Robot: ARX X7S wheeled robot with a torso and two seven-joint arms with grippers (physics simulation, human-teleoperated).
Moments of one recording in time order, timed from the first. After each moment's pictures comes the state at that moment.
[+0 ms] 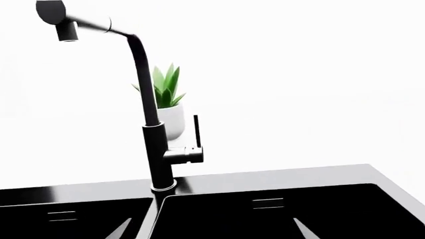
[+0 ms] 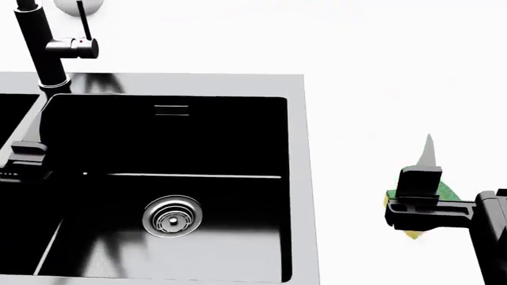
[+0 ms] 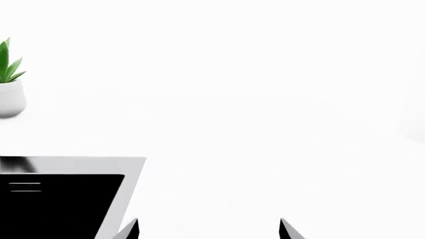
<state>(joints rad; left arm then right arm) -0.59 -0.38 -0.03 0.57 -0.46 -1.06 -0.22 0.58 0.45 0.36 -0.76 0.65 1.40 0.18</state>
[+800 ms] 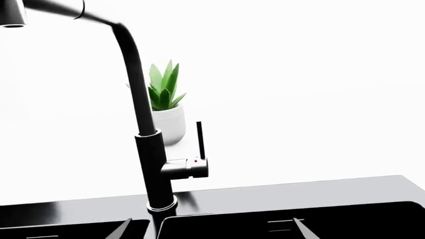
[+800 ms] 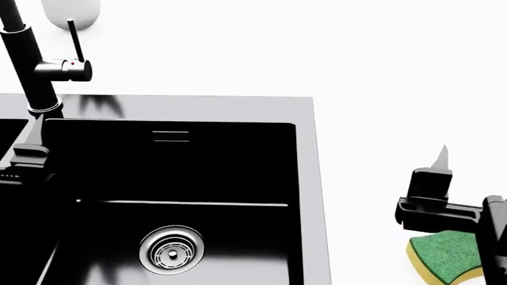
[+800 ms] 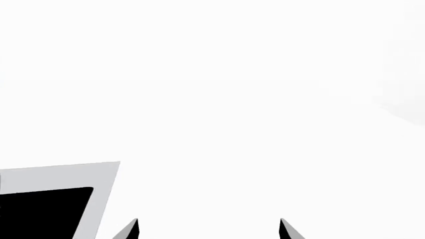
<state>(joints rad) -0.59 -0.40 -0.01 0.55 -0.47 -1.04 -0.22 0.59 0.42 0.35 -0.72 0.63 1.43 0.27</state>
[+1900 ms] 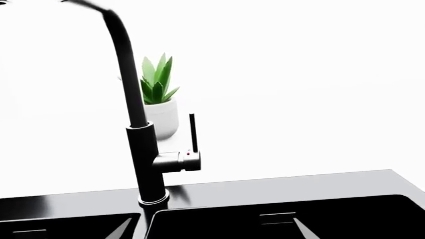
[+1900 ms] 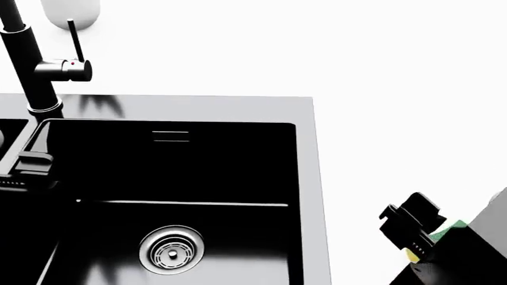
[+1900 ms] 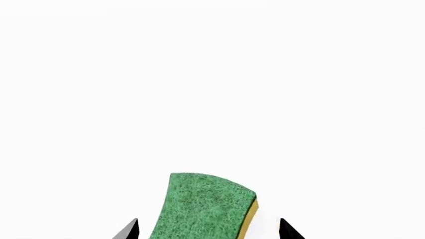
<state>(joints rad) -0.56 -0.40 -0.01 0.52 -0.49 -1.00 -0.21 0.56 0.13 0.30 -0.32 0.90 1.11 1.22</state>
